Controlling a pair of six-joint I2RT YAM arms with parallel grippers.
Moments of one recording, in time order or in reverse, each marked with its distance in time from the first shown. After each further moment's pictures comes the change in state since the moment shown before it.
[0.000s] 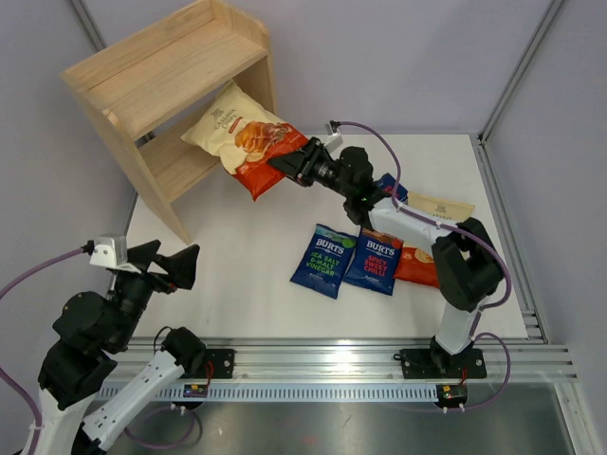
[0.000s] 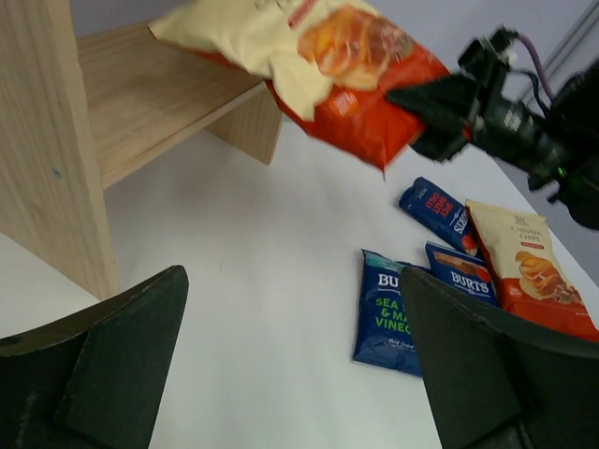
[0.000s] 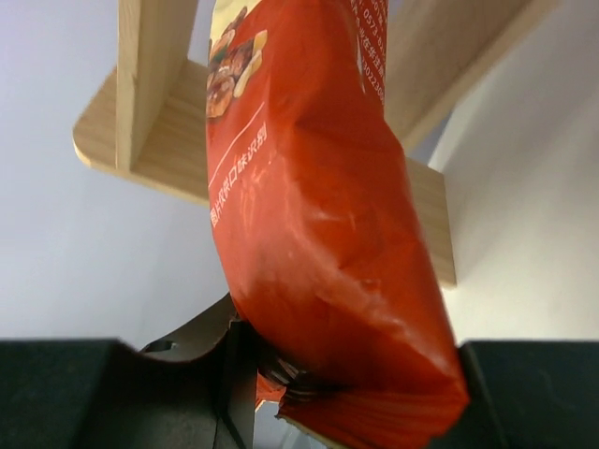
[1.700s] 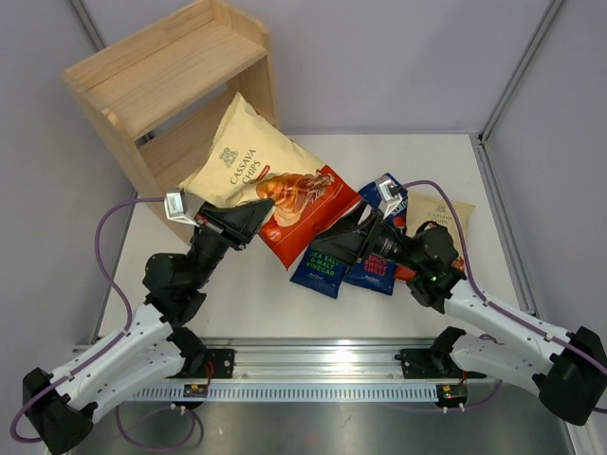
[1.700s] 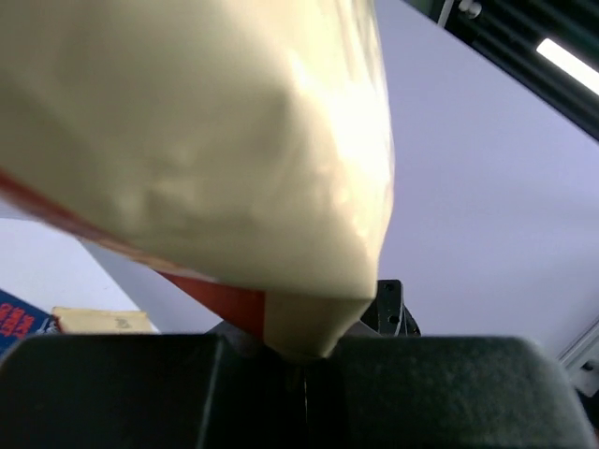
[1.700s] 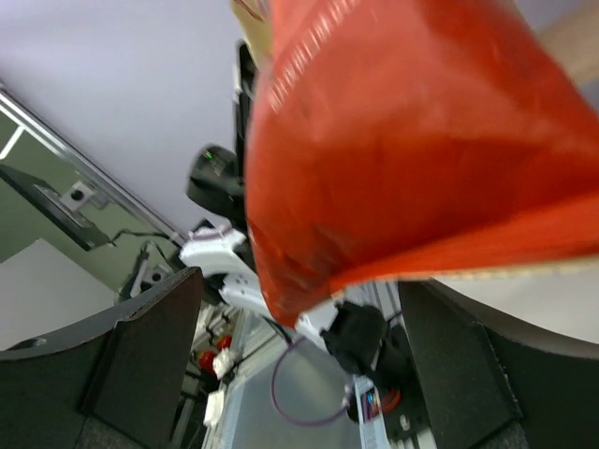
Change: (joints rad) left arm -0.069 0.443 -0.433 1.434 0.418 -0.641; right arm 0.121 -0.809 -0.618 0.074 -0.134 -0.146
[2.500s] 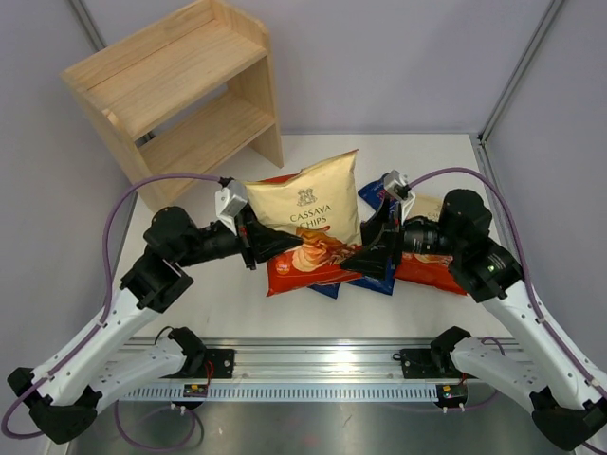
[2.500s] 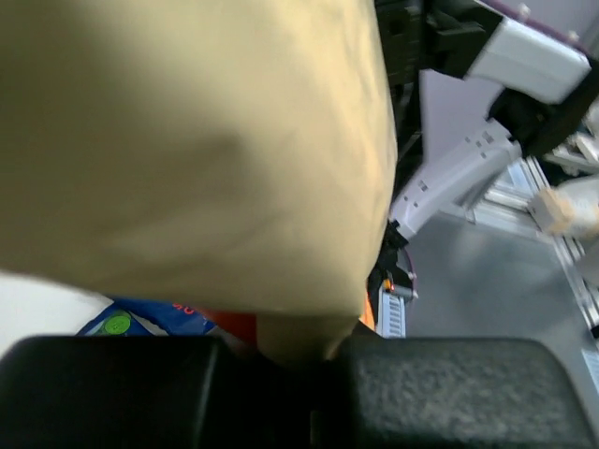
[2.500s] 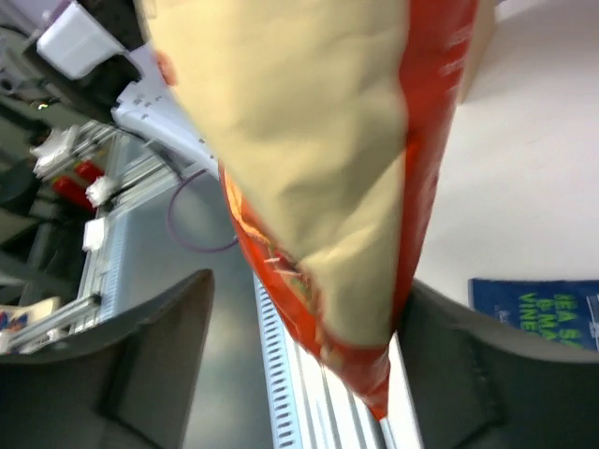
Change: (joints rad) left arm -0.002 0.140 0.447 -0.769 0.633 0.626; right arm -0.187 -0.079 0.436 -1.032 -0.416 -0.666
